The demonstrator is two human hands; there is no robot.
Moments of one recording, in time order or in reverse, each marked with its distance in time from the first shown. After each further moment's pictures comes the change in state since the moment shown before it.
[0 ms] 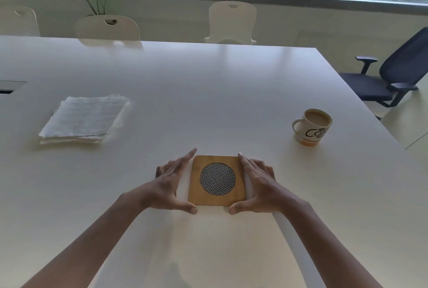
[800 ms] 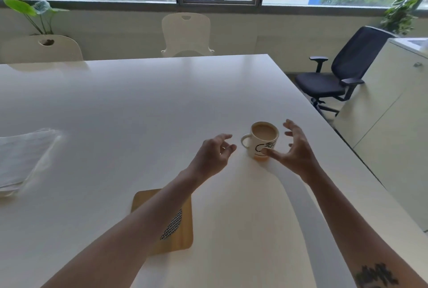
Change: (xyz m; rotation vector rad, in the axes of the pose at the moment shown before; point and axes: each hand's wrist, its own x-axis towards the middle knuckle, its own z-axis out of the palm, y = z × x) left_hand 0.241 0.189 0.045 -0.325 0.321 0.119; right_hand -0.014 0.174 -0.157 0.254 0.620 0.408
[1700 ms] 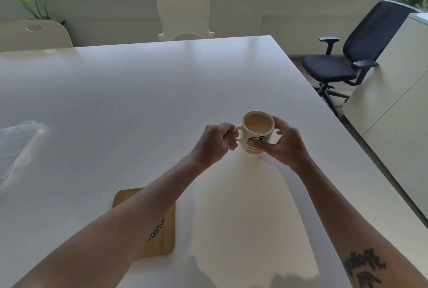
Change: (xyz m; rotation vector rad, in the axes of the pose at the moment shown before) left_hand 0.046 -0.007 0.039 -0.058 -0.037 0.075; right_hand 0.029 0.019 0.016 0.155 -0.074 -0.140
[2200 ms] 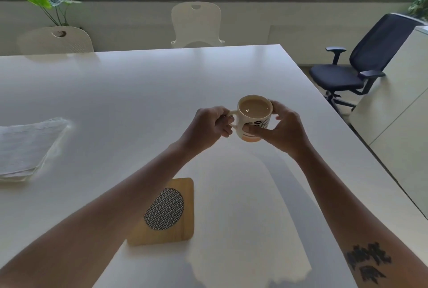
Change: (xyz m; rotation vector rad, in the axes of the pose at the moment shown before) left_hand -0.024 0.036 -0.085 0.025 0.065 0.103; right_hand 0.007 -0.085 0.011 -0.034 0.059 -0.144
